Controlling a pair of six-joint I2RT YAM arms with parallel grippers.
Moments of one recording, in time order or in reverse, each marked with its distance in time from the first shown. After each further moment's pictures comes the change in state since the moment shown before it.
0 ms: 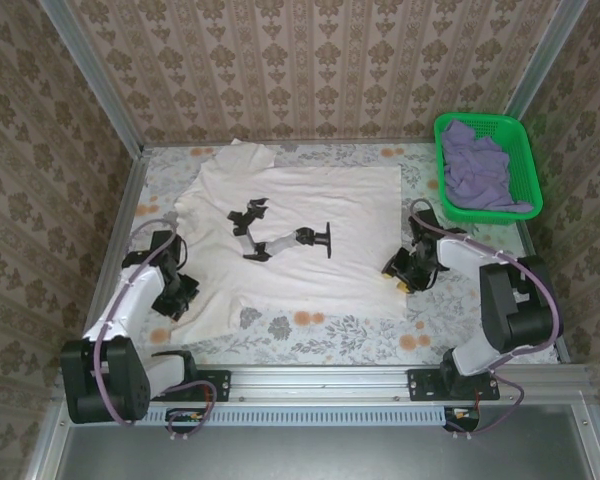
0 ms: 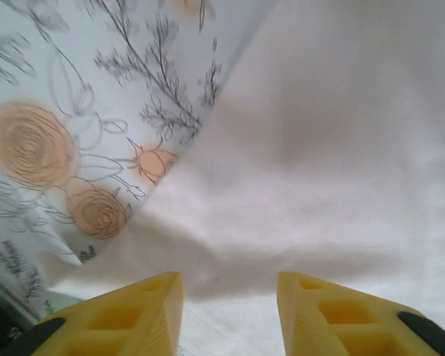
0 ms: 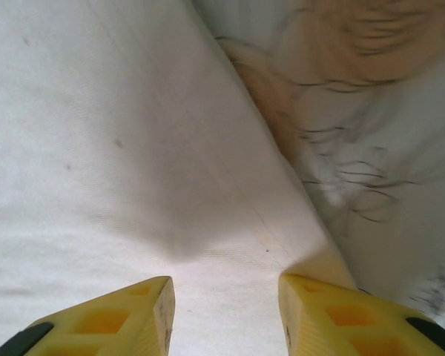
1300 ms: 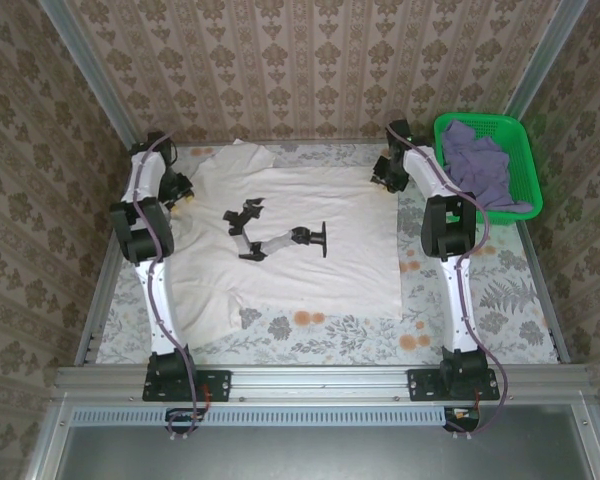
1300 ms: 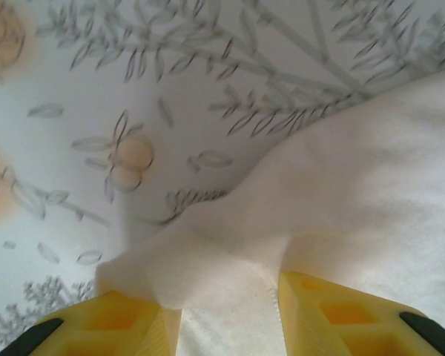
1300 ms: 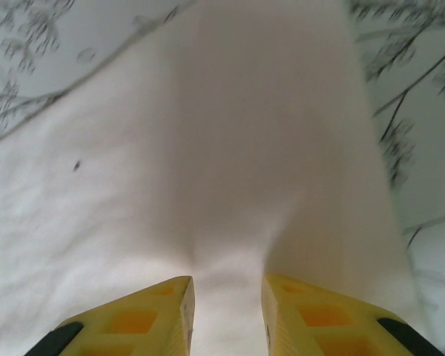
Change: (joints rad) left arm 0.132 1.411 1.617 -0.133 0.096 0.518; right arm -0.053 1.078 1.628 -0.378 0.186 -0.185
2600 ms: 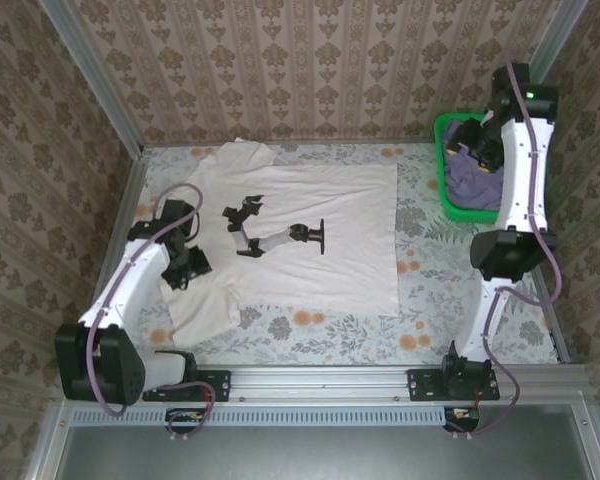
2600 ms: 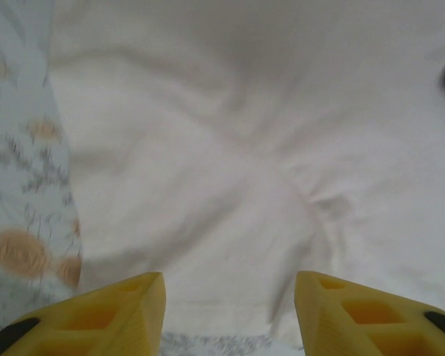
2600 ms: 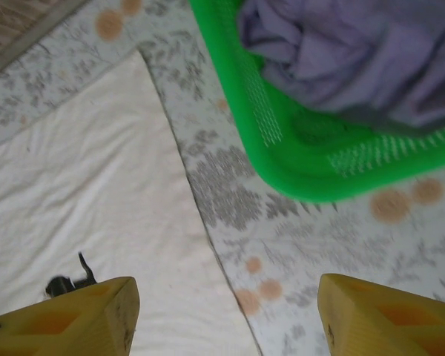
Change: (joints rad) left arm -0.274 -1.332 -1.427 0.071 -0.081 -0.142; right arm -0.254 -0.536 0.161 -0.685 0.014 -0.229
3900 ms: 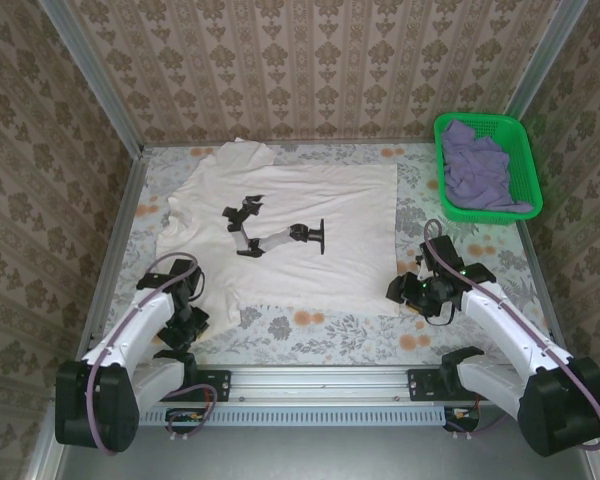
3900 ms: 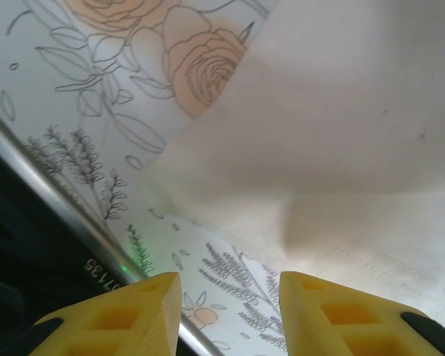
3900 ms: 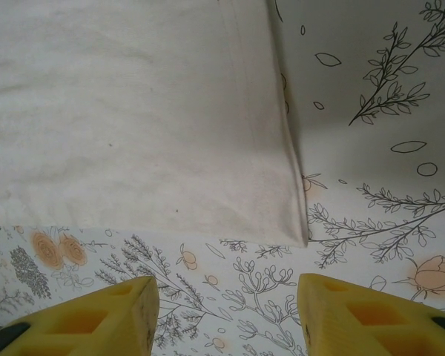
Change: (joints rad) left arm -0.025 -0.216 -0.423 -0.032 0.015 -0.500; right arm 0.407 -1.065 -1.975 0.881 -0.219 0.272
